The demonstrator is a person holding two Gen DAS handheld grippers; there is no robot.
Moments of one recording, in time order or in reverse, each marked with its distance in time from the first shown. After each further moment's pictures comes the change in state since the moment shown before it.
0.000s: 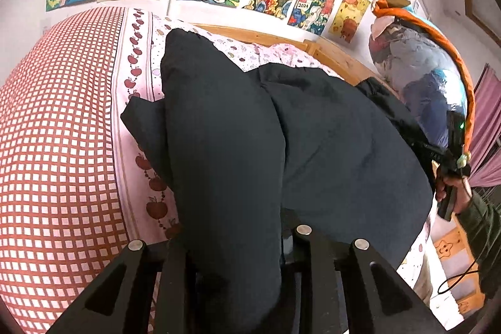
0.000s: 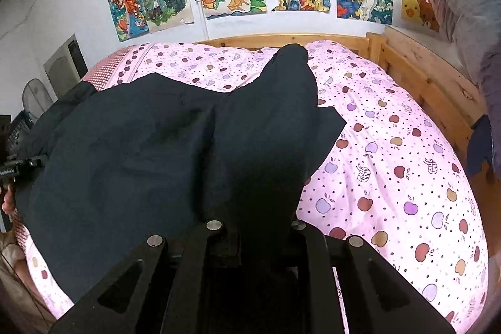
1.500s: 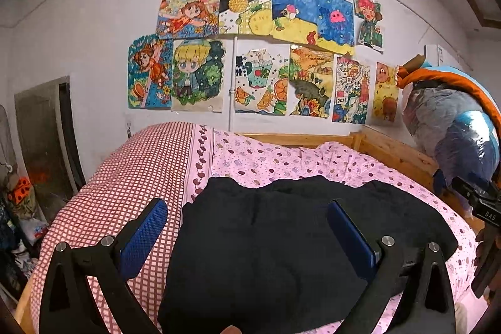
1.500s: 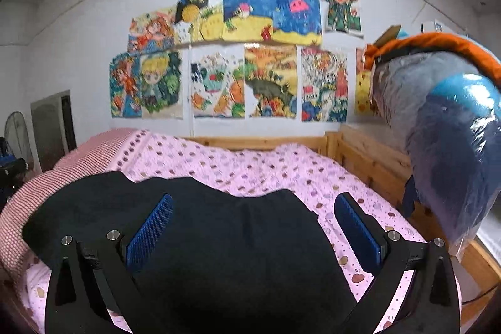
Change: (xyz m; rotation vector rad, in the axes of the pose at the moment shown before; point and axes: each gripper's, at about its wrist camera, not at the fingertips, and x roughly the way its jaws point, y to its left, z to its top) left arm -0.124 -0.114 -0.038 0.036 -0.514 0.415; right arm -0.157 0.077 -0.024 -0.014 -0.497 -0.186
